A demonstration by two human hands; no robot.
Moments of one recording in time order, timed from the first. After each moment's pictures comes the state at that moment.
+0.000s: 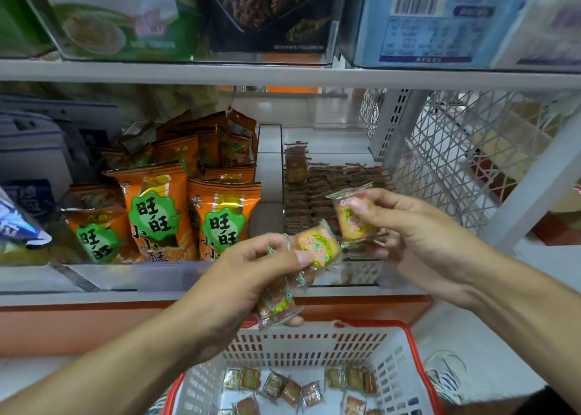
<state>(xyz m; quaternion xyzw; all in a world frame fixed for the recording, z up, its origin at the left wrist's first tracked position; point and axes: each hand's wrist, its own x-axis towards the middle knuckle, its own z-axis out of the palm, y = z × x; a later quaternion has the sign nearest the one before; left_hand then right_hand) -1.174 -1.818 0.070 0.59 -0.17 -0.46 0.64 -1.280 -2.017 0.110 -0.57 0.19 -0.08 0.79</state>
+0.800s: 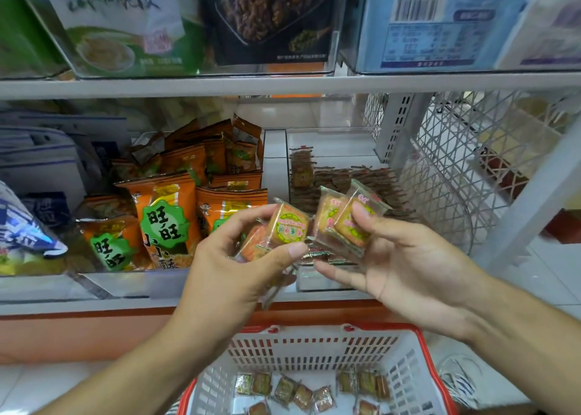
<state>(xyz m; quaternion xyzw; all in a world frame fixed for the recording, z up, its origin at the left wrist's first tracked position) -1.175 -1.812 0.079 0.63 -0.24 -0.20 0.71 -1.280 -1.992 0.103 -0.41 0.14 0.00 0.90</state>
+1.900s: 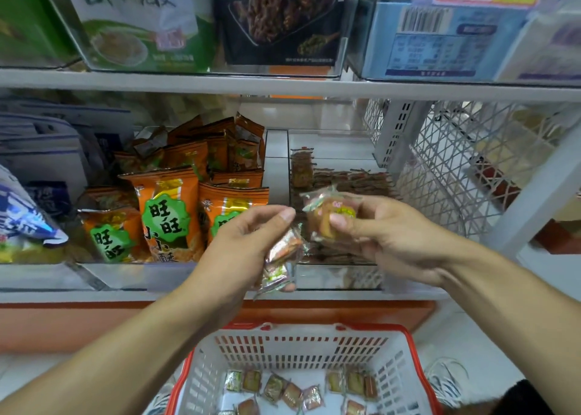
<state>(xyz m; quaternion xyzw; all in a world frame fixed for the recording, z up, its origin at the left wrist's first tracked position) -1.155 -1.828 0.075 0.62 -0.16 -0.35 0.68 -1.250 -2.032 0.091 -0.59 0.06 0.04 0.81</state>
